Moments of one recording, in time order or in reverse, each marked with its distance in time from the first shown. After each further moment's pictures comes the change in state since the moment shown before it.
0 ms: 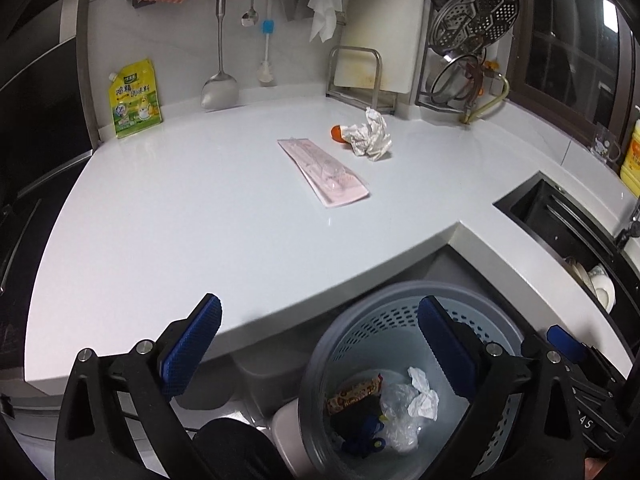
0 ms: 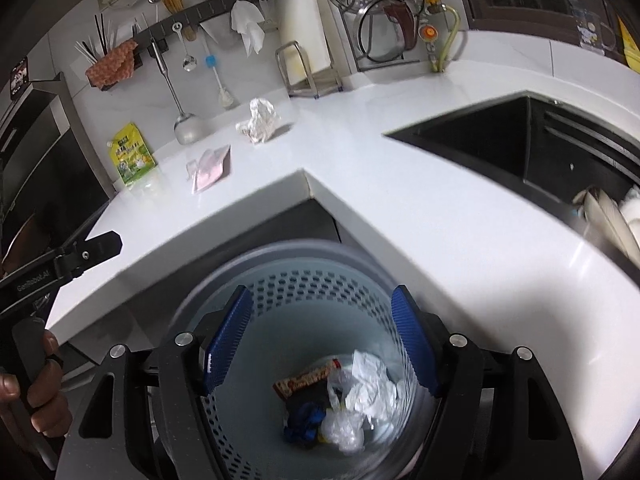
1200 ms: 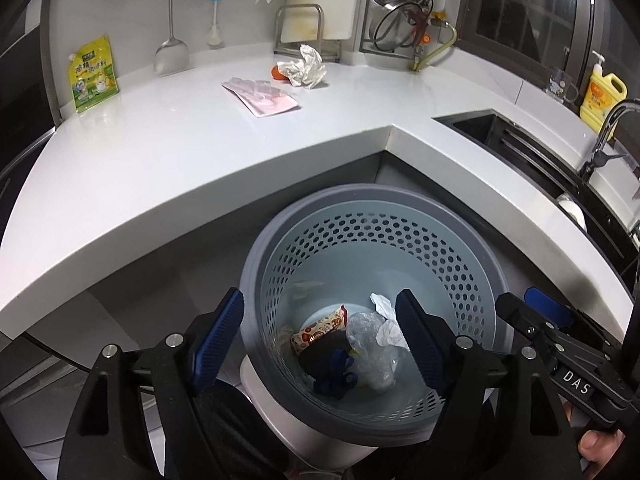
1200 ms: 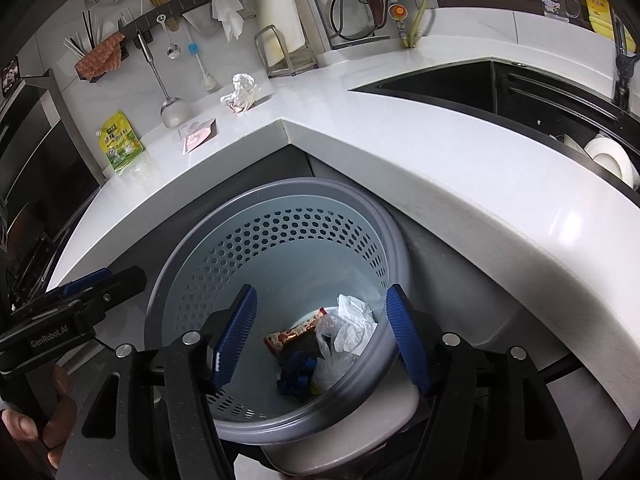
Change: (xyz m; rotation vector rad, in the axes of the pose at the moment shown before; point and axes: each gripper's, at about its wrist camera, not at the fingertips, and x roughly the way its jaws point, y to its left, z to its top) left arm -0.014 -0.031 -0.075 0.089 0.112 -0.127; right arm -0.032 -0.007 -0.060 0.063 0.057 -0.056
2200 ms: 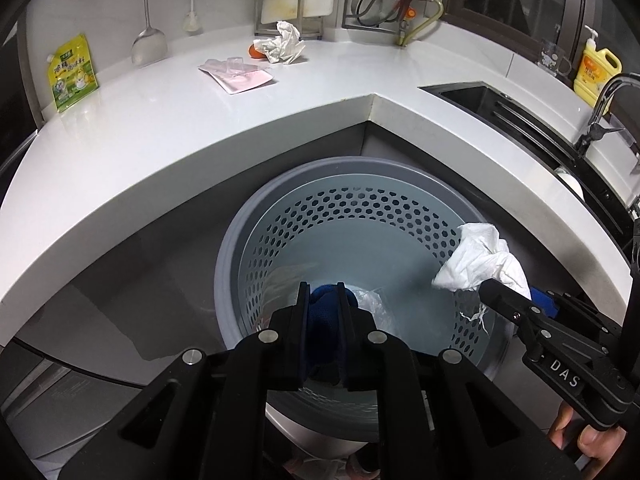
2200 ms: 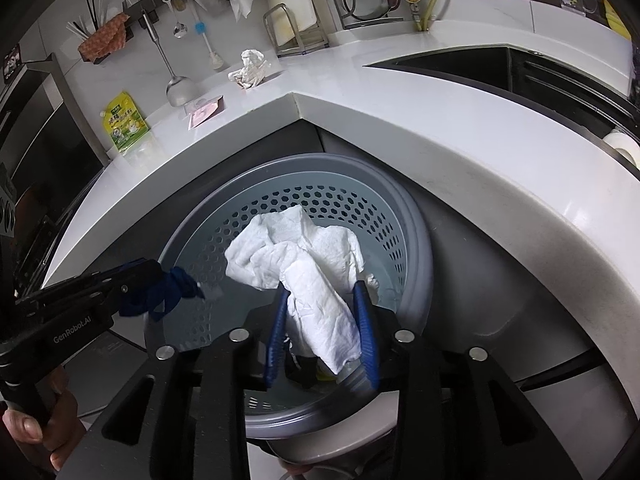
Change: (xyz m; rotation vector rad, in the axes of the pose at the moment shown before) left arm 0.019 -0.015 -0.006 0.054 0.078 -0.019; right arm 0.016 0.006 -0.003 -0.023 0.069 0.021
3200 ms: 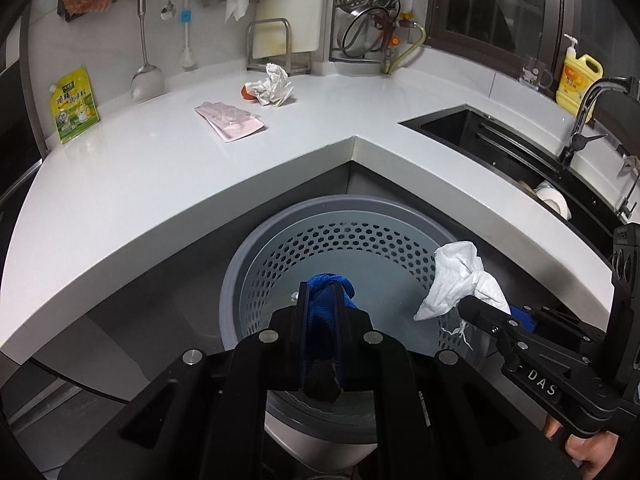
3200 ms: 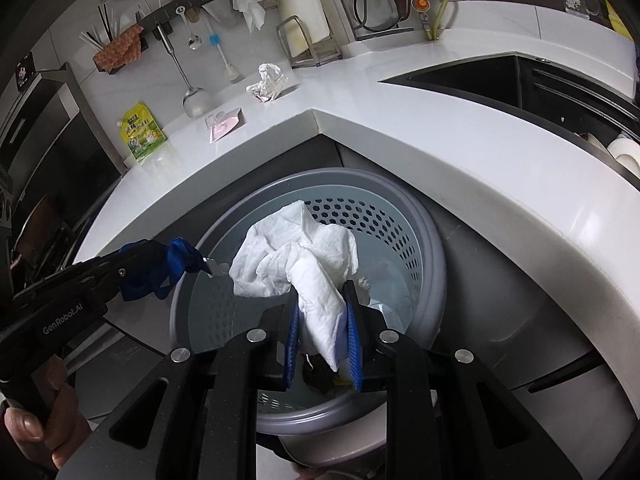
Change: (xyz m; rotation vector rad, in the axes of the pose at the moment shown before) left arm -0.031 -0.008 0.007 0.040 -0.100 -0.008; right arm -0.015 0.007 0.002 -0.005 -0.026 0.054
